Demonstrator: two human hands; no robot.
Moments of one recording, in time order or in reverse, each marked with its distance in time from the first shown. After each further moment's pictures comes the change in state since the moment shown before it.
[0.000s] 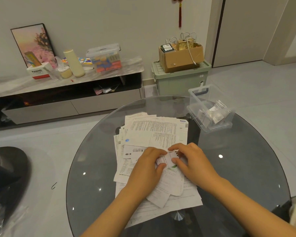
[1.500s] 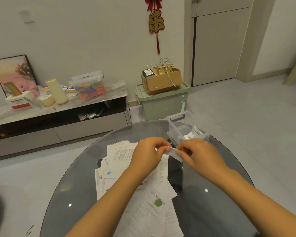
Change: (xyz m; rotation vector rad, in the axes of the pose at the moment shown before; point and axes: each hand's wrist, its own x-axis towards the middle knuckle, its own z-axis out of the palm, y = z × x) left_hand 0.108 0.076 -0.026 -0.008 0.000 0.088; right_hand 0.034 0.006 -0.108 -0.272 0.167 -0.024
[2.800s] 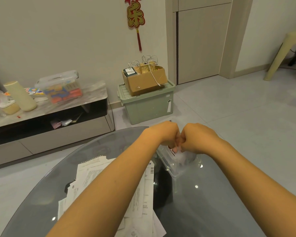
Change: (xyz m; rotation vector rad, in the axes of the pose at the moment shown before) left_hand 0.170 0.030 0.065 0.473 -0.672 0.167; right_hand 0.099 0.063 -0.014 -0.233 -0.385 0.439
